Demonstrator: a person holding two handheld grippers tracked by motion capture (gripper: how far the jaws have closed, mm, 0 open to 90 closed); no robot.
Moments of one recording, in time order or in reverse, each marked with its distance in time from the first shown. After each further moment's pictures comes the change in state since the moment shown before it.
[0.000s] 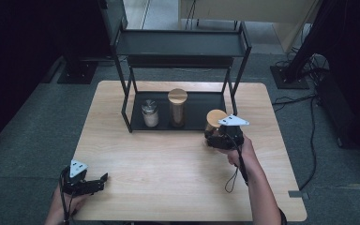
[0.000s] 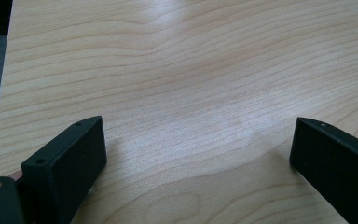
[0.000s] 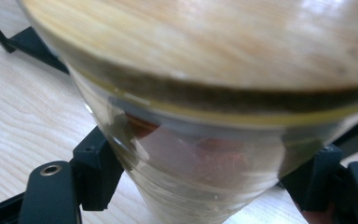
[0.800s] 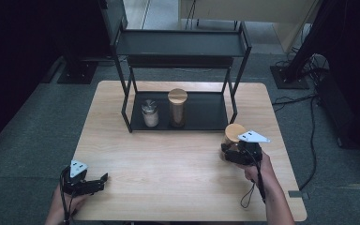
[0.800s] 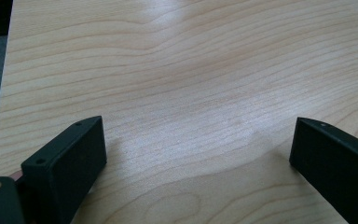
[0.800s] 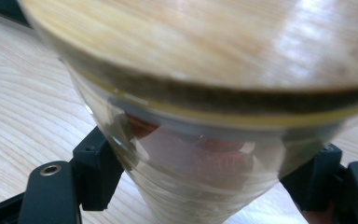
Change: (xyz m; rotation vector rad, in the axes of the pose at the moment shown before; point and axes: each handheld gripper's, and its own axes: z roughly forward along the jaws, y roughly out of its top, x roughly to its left) left arm -0.001 0.000 0.000 0.000 0.004 0.002; right arm -0.026 -0.054 -0.034 0.009 -0.031 0.032
